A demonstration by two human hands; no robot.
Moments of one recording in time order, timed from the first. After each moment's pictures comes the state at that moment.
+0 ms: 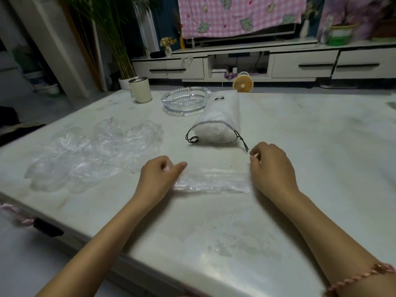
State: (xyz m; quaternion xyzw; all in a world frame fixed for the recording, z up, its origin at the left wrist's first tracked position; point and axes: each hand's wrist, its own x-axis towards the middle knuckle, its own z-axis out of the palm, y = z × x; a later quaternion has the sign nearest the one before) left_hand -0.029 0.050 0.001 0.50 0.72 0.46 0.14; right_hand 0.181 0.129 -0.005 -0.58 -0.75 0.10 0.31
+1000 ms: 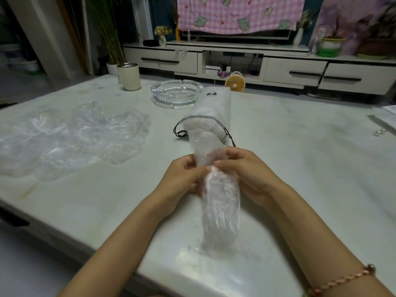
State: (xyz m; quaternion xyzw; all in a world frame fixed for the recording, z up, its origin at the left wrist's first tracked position) left_hand 0.034 0.064 -0.002 0.43 0.55 0.54 0.48; right_hand 0.173 0.112 0.019 -0.36 -0.59 0.64 0.33
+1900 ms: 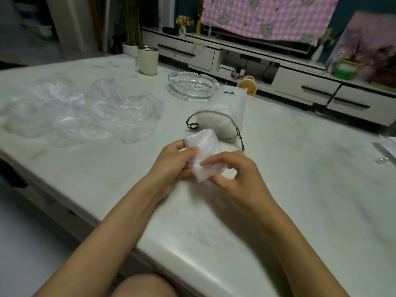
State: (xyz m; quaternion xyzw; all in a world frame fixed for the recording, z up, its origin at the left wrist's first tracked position) left_hand 0.015 0.057 0.000 0.33 0.52 0.62 0.48; right_hand 0.164 0.089 0.008 -0.26 -0.85 0.27 0.37
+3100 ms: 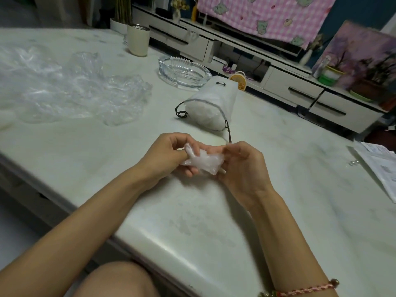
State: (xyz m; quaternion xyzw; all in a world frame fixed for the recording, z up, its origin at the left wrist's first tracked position) left_hand 0.026 0.045 0.001 0.47 0.48 0.58 0.46; right_hand 0.173 0.095 0.026 -0.36 -0.52 0.71 0.32
